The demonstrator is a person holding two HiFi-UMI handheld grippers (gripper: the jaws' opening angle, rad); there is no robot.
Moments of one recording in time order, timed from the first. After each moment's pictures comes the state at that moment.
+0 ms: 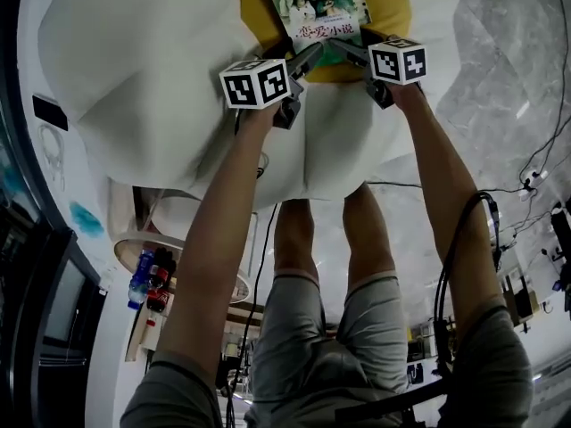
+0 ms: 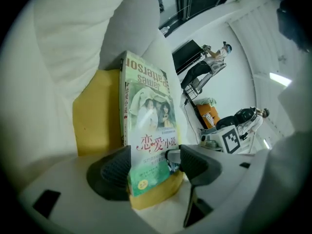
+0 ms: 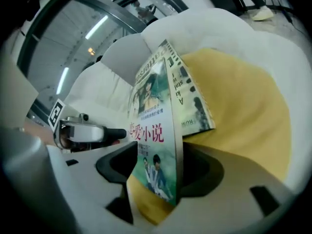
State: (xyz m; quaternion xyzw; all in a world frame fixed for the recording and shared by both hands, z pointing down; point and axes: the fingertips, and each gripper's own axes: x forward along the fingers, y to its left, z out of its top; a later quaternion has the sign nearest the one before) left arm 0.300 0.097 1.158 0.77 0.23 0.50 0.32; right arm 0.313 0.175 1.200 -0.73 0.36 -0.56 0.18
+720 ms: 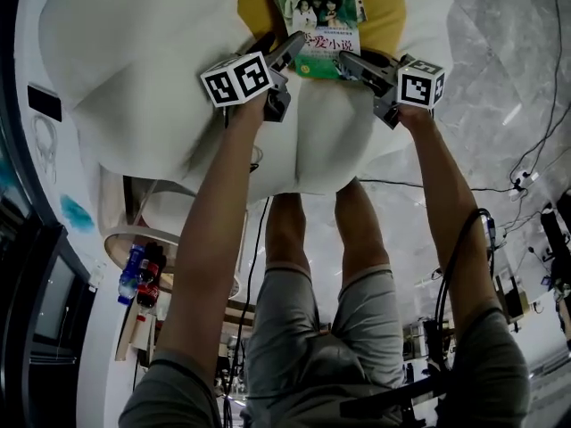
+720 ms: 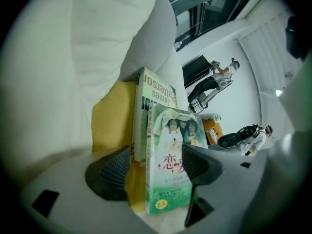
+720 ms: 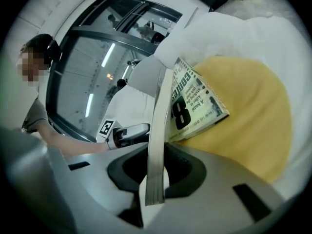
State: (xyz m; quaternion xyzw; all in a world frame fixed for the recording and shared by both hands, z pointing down) left arm 0.308 0.068 1.148 0.78 0.17 0.47 0.38; right arm 0.286 0.175 1.122 -0.68 0.44 -0.48 0.34
